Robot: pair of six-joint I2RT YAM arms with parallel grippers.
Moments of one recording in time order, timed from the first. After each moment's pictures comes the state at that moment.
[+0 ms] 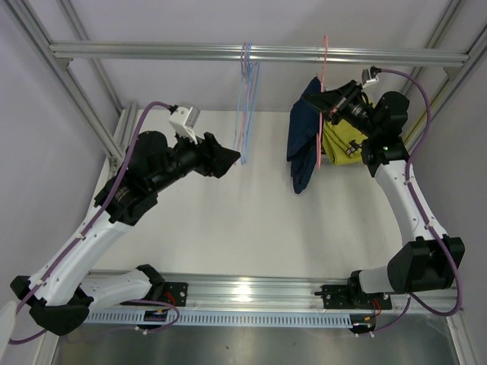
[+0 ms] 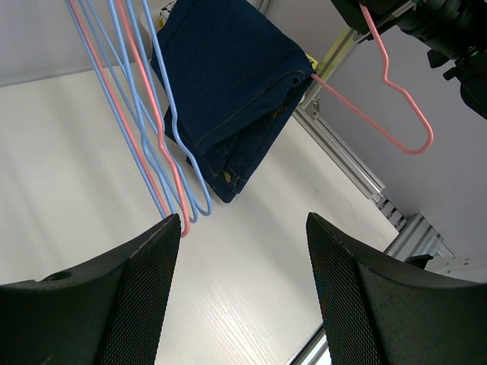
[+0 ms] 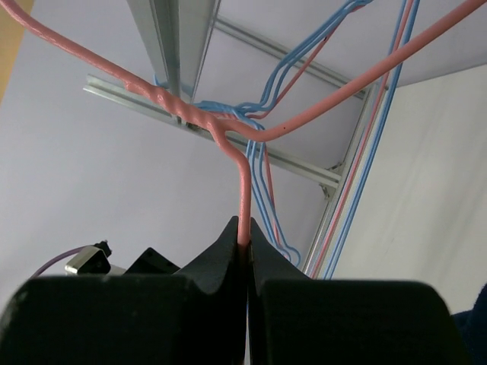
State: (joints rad) left arm -0.69 1.04 1.33 -0.43 0.08 -0.36; right arm 0.11 1.38 1.34 0.23 -0.71 1.25
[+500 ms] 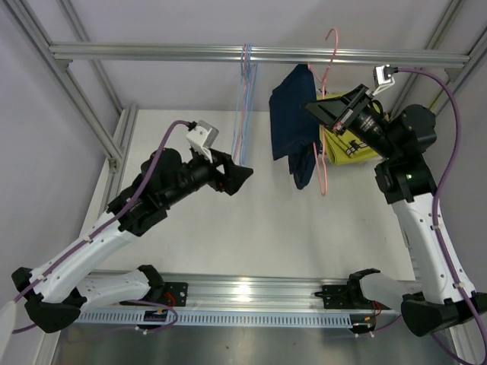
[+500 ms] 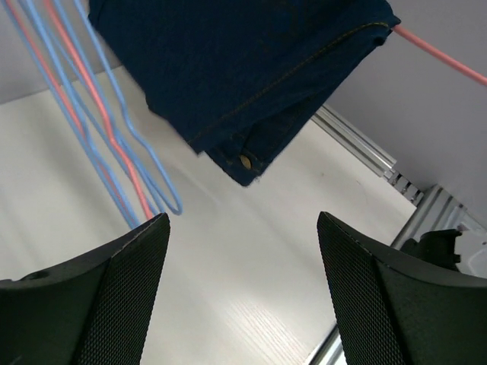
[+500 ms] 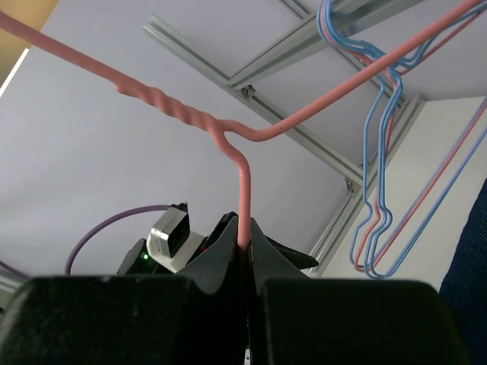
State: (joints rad) left arm -0.81 1.00 1.20 -0.32 0.02 -0.27; right arm 0.26 1.14 1.43 0.00 -0.60 1.09
